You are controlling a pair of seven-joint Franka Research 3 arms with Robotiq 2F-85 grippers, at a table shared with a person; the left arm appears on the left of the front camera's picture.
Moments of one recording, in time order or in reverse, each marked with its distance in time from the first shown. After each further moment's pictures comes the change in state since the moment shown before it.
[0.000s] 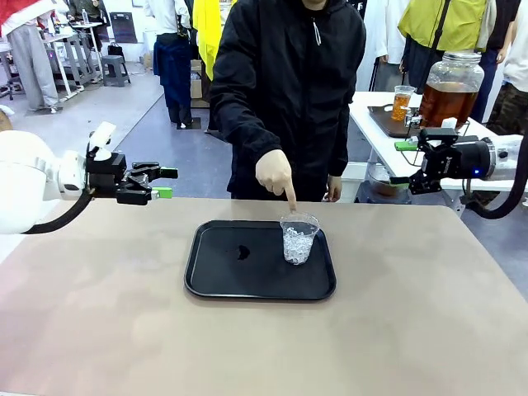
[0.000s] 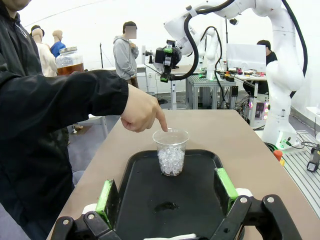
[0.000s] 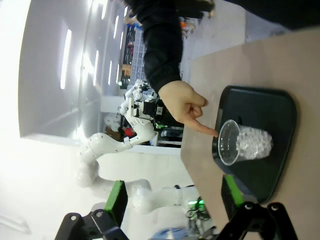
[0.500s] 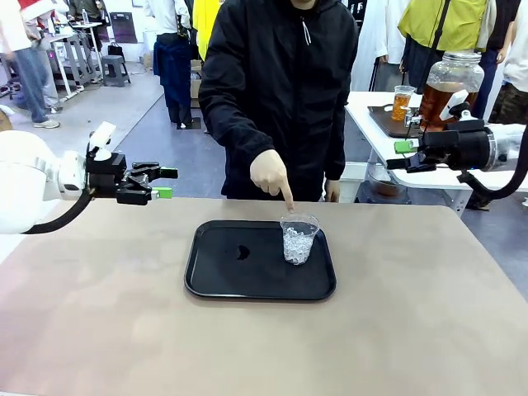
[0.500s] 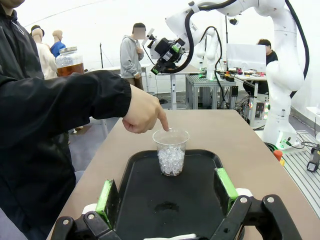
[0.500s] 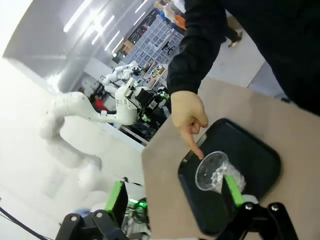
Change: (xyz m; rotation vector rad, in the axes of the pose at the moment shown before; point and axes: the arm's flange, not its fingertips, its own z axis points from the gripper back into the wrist) left arm 0.000 0.000 0.000 0.000 0.000 0.000; right arm 0.002 0.016 -0.009 -0.017 0.007 0.534
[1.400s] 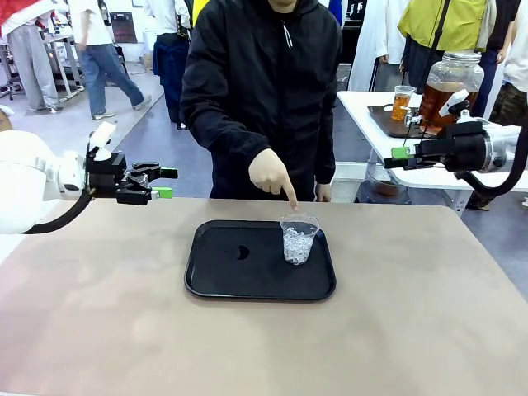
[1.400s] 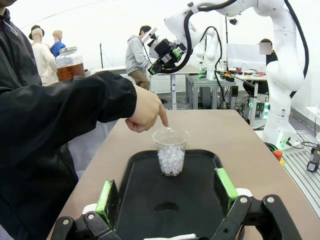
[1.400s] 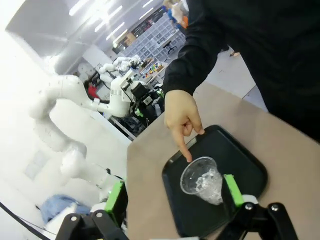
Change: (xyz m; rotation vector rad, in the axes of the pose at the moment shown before) left arm 0.000 0.000 0.000 0.000 0.000 0.000; right arm -0.003 -0.009 -0.005 -0.003 0.004 0.172
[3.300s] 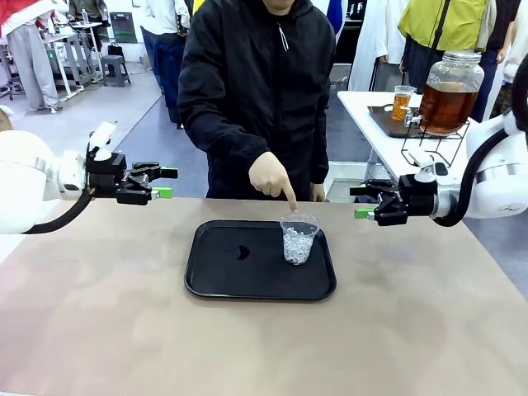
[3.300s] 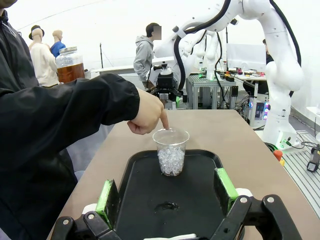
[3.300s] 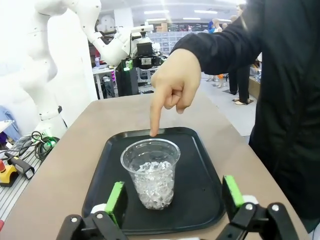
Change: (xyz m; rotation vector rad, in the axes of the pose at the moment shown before) left arm 0.000 0.000 0.000 0.000 0.000 0.000; right arm -0.086 -0.077 -0.072 0.056 -0.040 0.630
